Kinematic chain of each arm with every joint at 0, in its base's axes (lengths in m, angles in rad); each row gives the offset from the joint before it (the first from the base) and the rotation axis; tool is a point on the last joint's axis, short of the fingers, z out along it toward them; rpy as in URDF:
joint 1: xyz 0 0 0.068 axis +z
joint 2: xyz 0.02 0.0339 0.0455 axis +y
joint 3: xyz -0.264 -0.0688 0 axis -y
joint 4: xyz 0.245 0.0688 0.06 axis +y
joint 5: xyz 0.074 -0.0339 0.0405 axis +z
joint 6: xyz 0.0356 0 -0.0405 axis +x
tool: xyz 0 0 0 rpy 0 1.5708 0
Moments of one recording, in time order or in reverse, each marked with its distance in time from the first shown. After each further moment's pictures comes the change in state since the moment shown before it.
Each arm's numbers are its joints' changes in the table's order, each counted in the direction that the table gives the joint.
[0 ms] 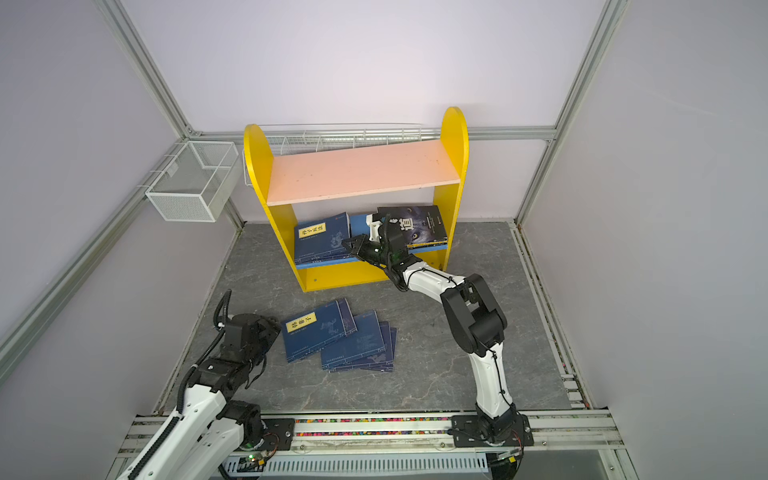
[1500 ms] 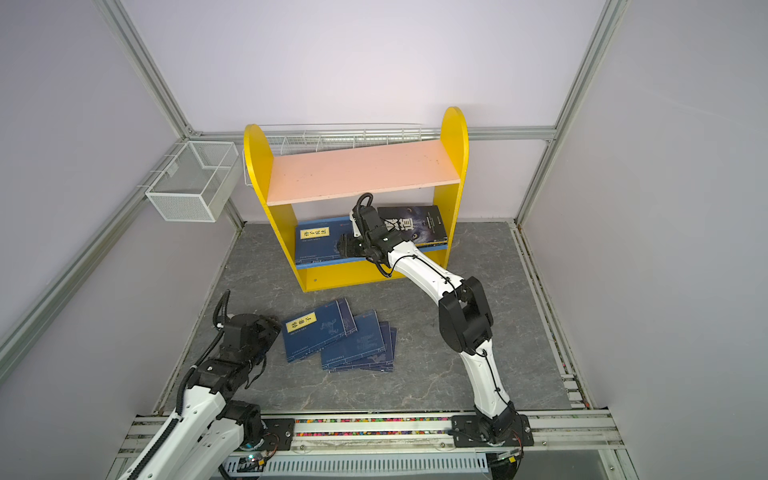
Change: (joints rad) left arm 0.000 -0.012 0.000 -0.006 -0.011 -0.002; right arm 0.076 0.087 0.496 0.868 -0.319 -0.533
